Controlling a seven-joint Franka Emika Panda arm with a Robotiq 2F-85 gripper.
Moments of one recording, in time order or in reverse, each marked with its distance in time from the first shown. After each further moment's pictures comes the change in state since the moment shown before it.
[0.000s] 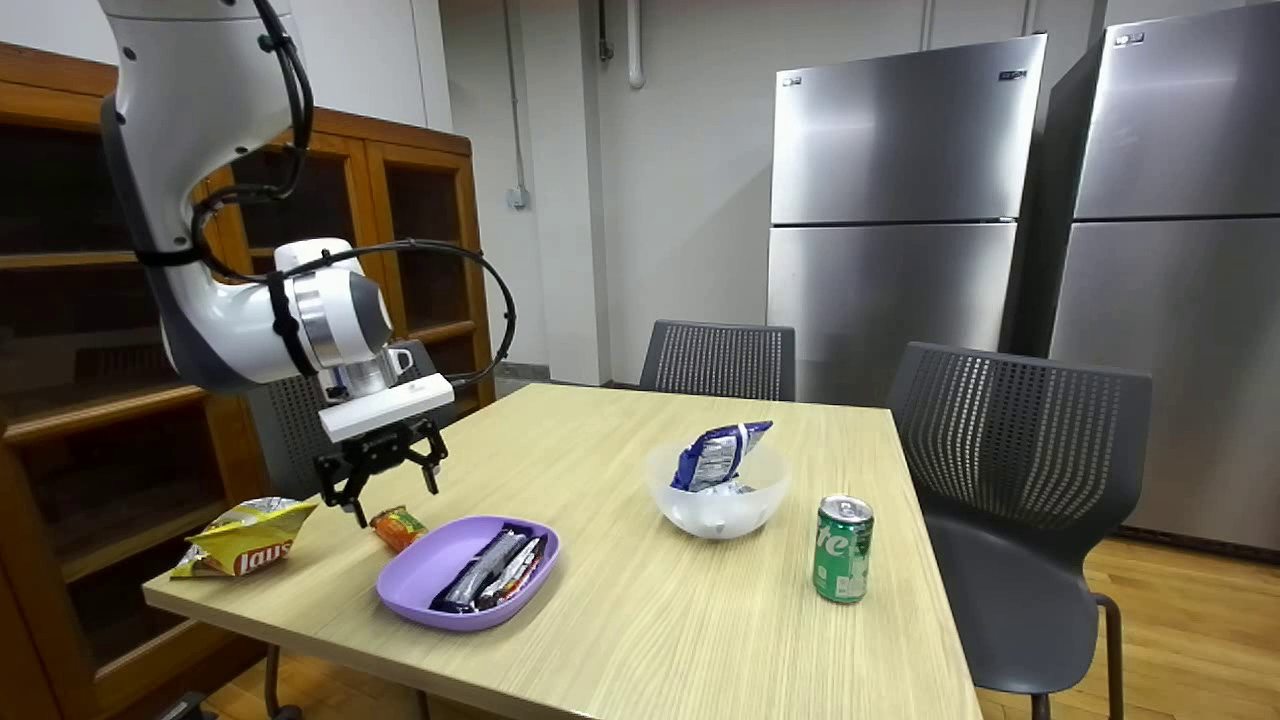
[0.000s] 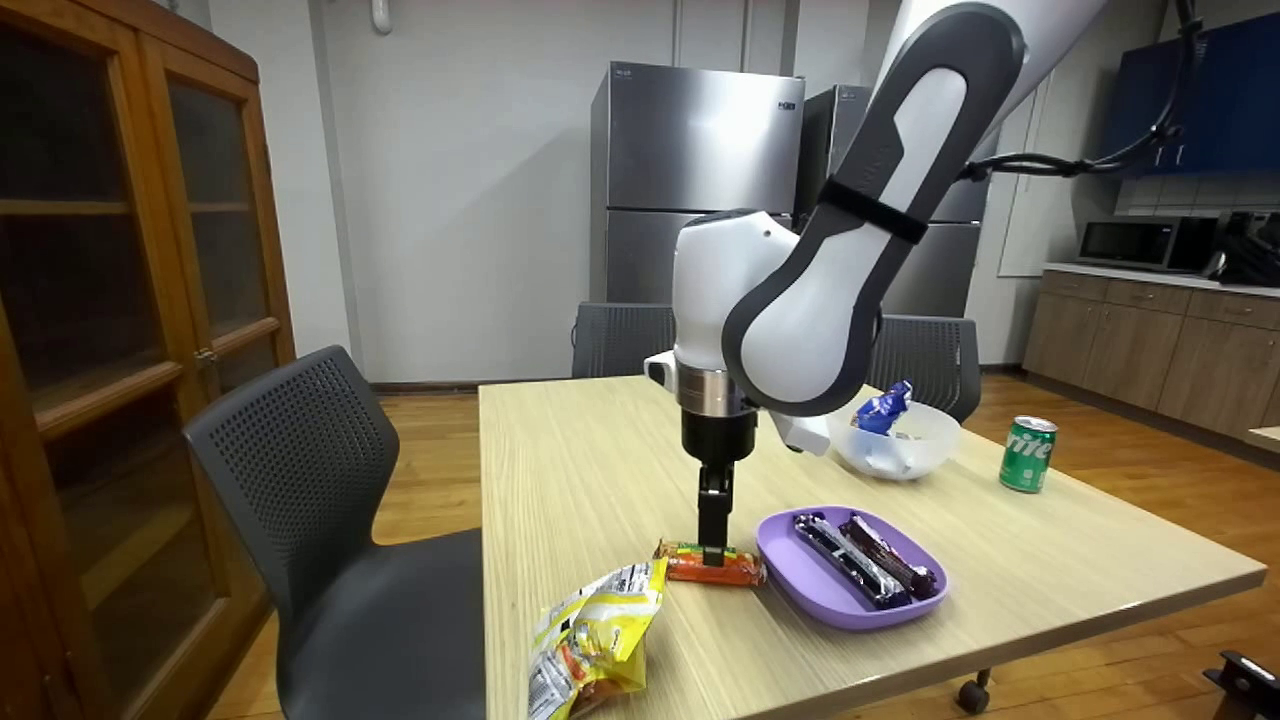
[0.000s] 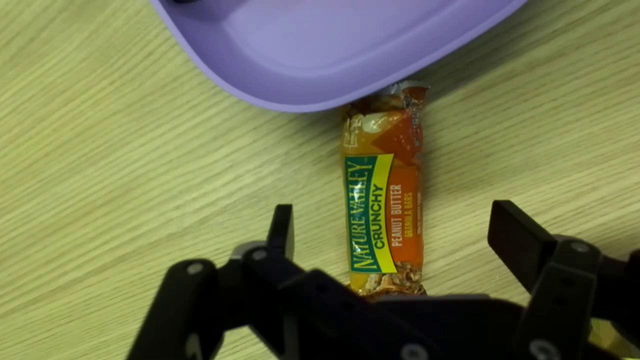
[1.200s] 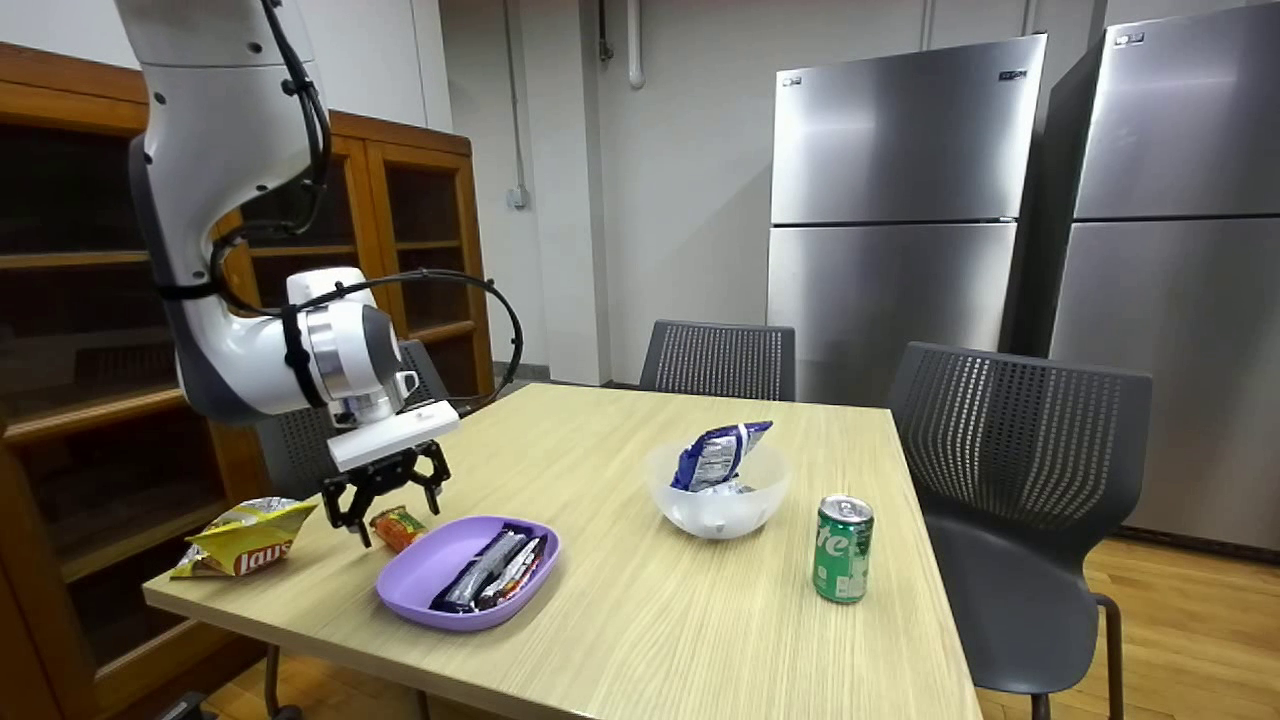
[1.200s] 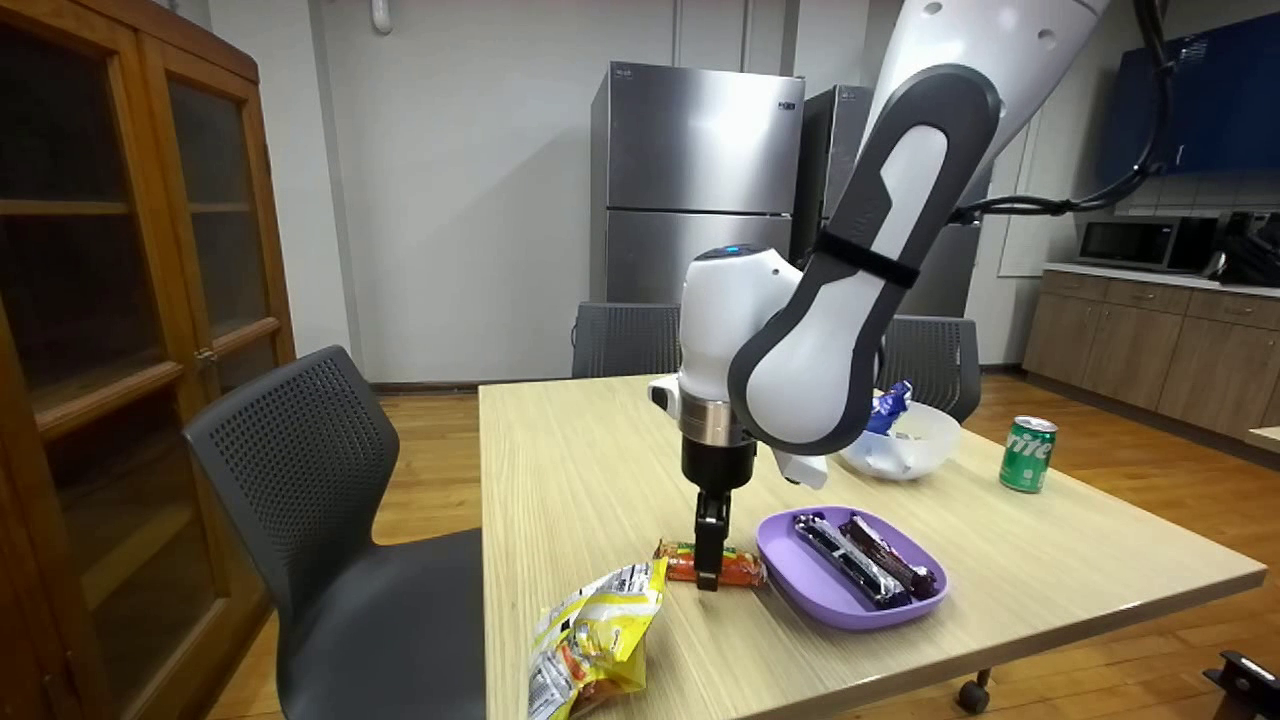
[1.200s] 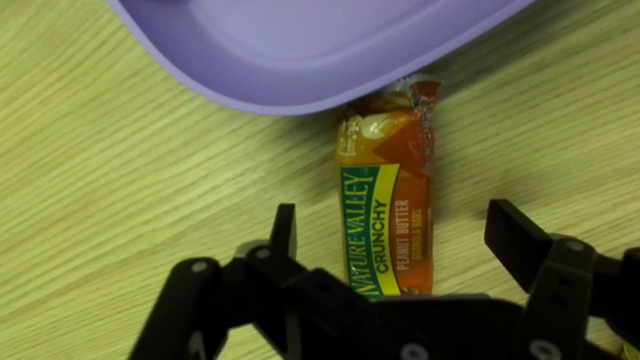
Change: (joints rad) arm -0.003 0.080 -0.015 0.016 0.000 0.100 0.000
